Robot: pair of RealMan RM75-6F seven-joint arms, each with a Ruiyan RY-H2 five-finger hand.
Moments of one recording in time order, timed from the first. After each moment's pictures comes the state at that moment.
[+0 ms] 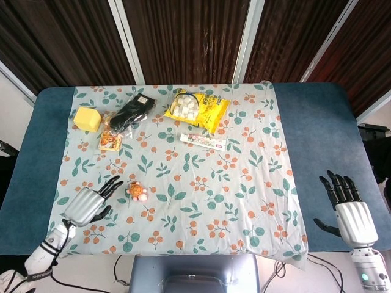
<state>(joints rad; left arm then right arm) -0.43 -1.45 0.00 -1.17 1.79 1.22 -0.05 0.07 -1.16 0.03 -1.59 -1.61 1.54 -0.07</state>
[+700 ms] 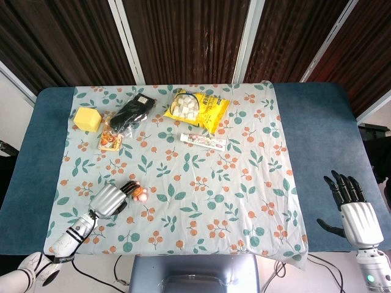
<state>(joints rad) -0.54 -1.64 0.03 -0.93 1.74 1.15 -0.03 0.06 -1.13 0.02 -1.59 -1.61 1.55 -0.01</state>
